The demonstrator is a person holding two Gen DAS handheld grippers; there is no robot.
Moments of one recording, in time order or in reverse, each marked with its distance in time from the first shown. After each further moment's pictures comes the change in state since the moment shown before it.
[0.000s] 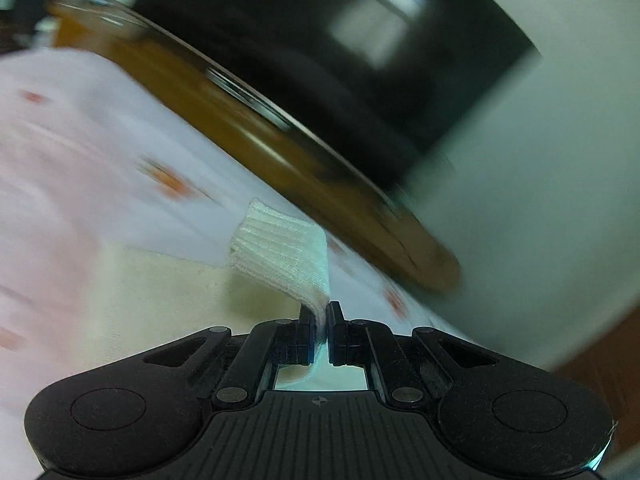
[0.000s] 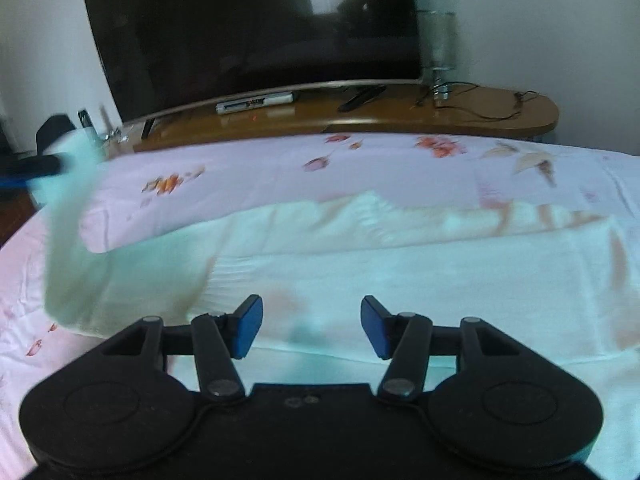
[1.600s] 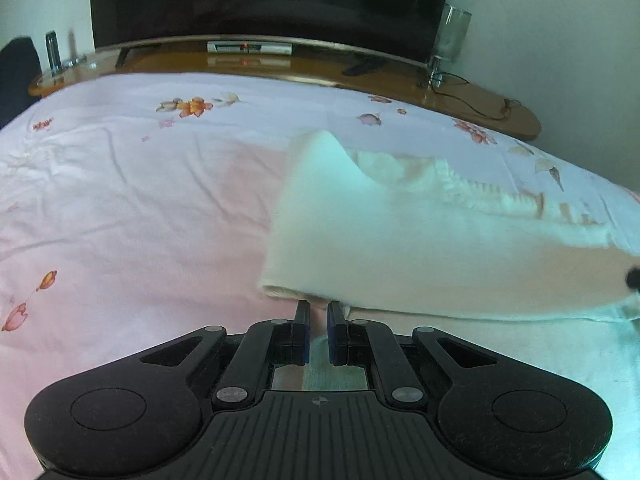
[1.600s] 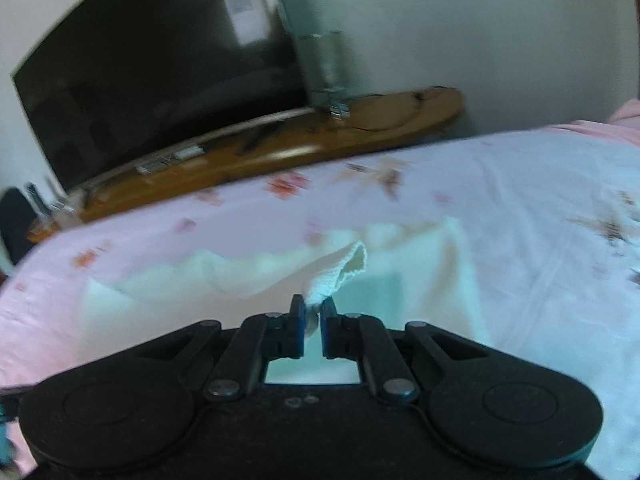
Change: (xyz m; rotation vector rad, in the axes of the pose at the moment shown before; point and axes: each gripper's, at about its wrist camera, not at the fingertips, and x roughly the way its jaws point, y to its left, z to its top) left arm 0.009 0.004 -0.090 0.404 0.128 0.369; right arm -0.042 -0.142 0.002 0.192 -0.043 -0.128
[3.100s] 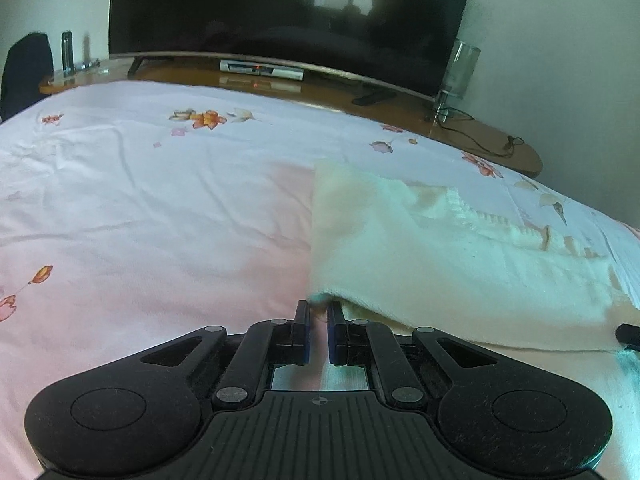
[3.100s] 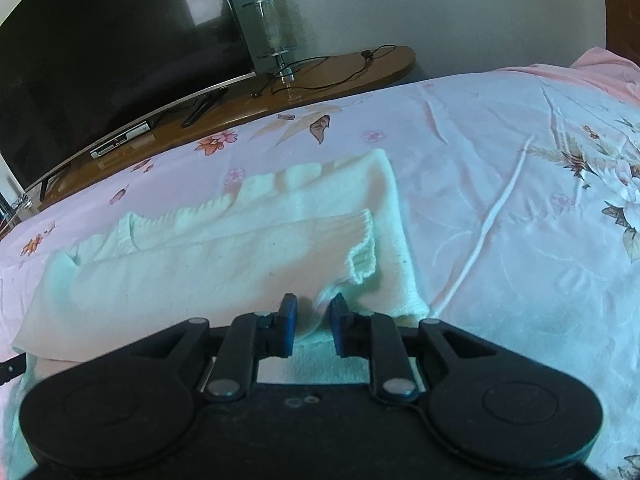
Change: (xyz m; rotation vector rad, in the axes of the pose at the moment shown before) left arm 0.007 0.017 -0.008 -0.083 -0.085 -0.028; right arm 0.023 -0.034 -0.024 0.070 0.055 -0.056
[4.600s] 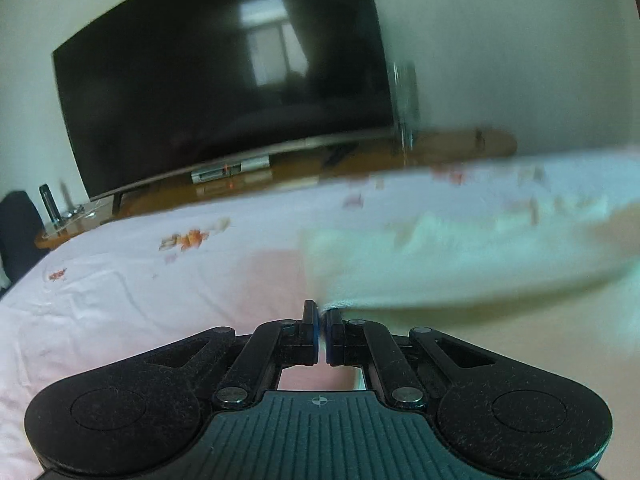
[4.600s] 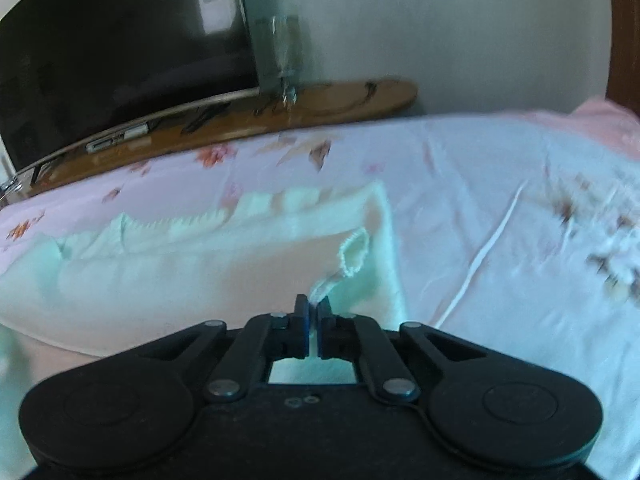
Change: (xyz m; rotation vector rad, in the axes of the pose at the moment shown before) left arm -0.017 -0.036 -0.006 0.403 -0.205 0.098; right arm -0.009 0.007 0.005 -0.110 -0.092 -0.076
